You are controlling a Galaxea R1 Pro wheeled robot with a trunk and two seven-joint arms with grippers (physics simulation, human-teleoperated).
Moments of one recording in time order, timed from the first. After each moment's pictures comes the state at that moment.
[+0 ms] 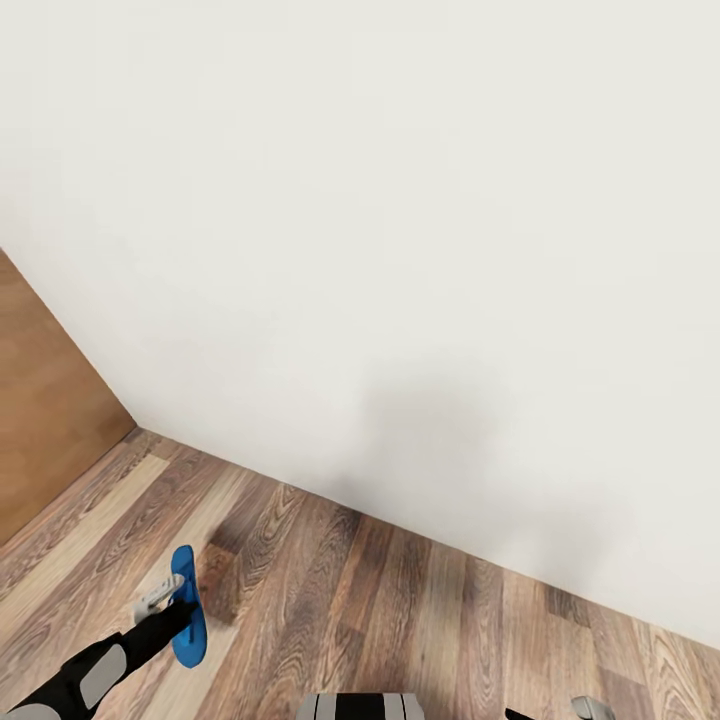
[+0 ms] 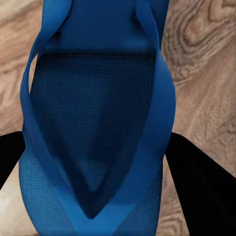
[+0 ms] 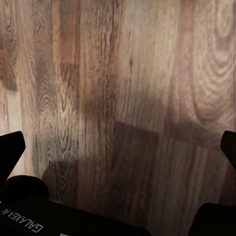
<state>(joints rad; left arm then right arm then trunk) -0.54 0.27 0.01 -0.26 0.65 0.14 -0.34 -0.05 -0.23 -0.24 -0.81 -0.31 0.42 0.83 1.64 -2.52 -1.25</state>
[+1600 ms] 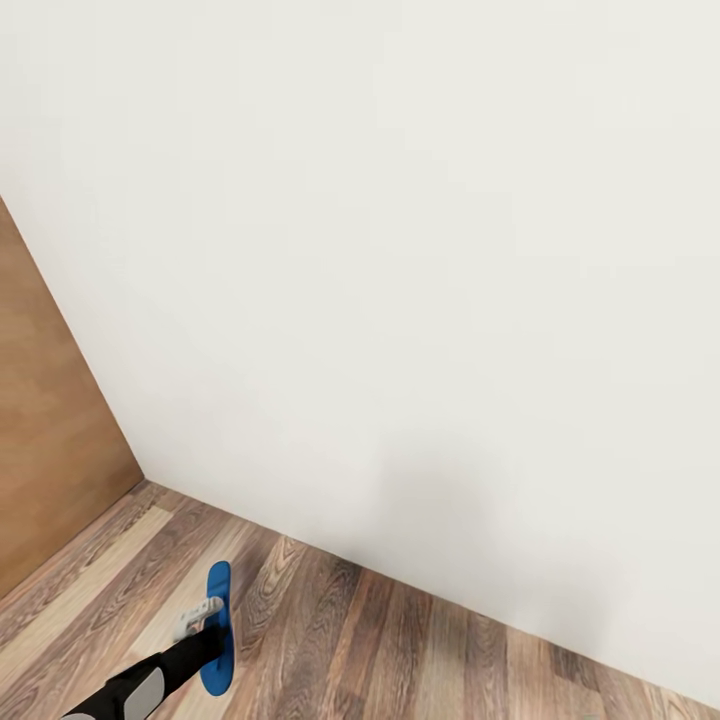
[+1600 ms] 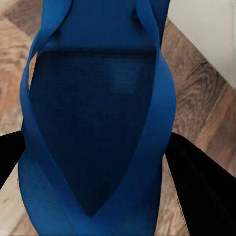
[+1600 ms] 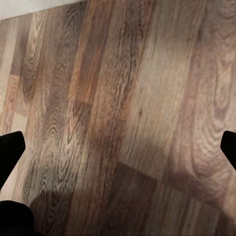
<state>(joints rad) -0.54 0.16 0.01 -0.17 0.46 0.03 -0.33 -0.05 -0.23 -0.25 -0.71 -0.28 0.27 0.82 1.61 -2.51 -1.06</state>
